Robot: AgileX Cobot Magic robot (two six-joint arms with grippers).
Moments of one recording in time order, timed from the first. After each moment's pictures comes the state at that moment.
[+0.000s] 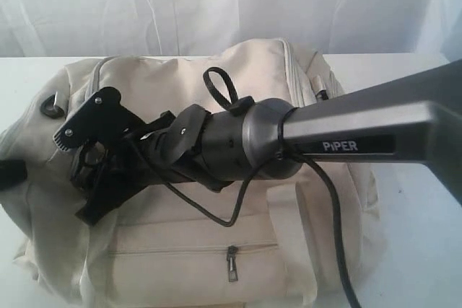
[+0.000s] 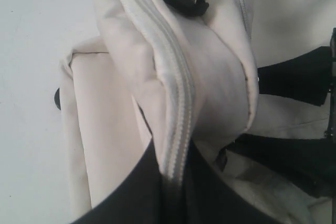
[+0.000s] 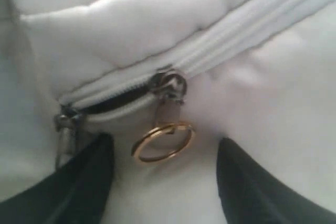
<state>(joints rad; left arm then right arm) 0.22 1.08 -0.33 1.58 -0.65 -1.60 1.07 2.01 -1.30 1.07 0.01 -1.29</state>
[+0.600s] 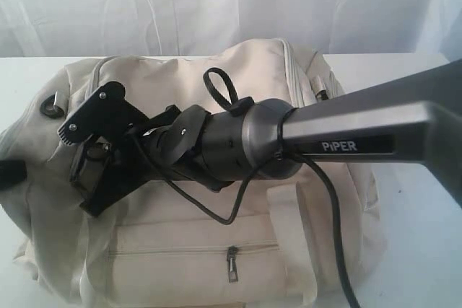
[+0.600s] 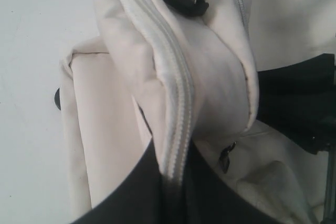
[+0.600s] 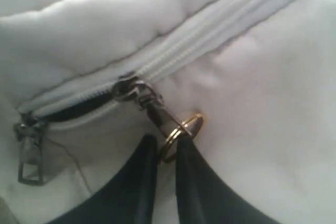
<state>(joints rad) 0.22 1.08 -0.33 1.58 -0.65 -1.60 1.07 2.02 -1.30 1.07 -0.04 -1.29</state>
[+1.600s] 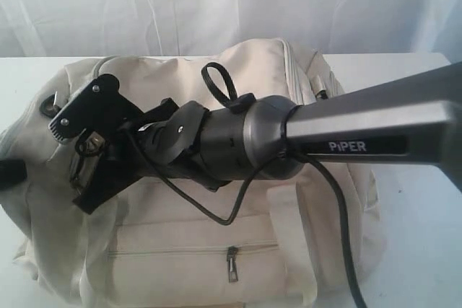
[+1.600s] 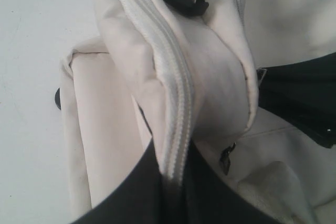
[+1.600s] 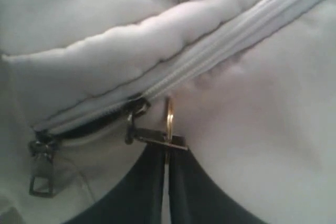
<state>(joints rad) 0.22 1.08 -0.33 1.58 -0.65 -1.60 1.09 2.00 -1.30 1.06 -0.06 -1.29</state>
